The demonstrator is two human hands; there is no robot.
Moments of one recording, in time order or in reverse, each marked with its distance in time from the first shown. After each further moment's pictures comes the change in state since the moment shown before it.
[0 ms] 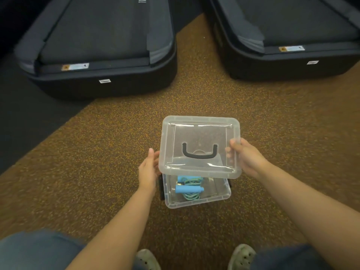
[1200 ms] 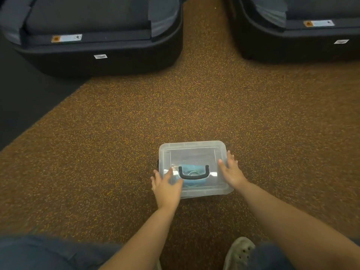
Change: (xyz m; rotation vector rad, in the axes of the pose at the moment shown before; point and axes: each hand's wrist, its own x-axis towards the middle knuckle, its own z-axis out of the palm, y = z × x) left_hand -0.032 -0.079 0.020 0.788 0.096 -0.152; right_hand 0.053 0.126 0.007 -0.722 0.052 0.084
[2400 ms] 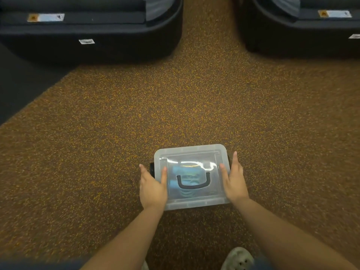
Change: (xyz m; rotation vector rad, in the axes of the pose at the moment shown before) left_hand 0.052 -0.013 0.013 0.111 0.149 -0.052; right_hand -0.001 0.007 0.001 -0.067 0.172 -0.055
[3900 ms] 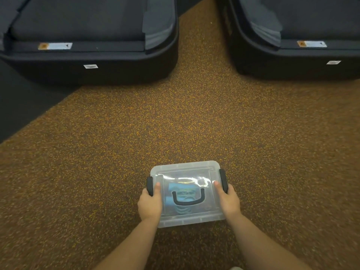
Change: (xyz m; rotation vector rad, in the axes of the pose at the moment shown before) left_hand -0.002 0.015 -0.006 -0.314 -0.001 -0.160; right_hand 0.001 0.005 0.008 0.467 0.018 0.257
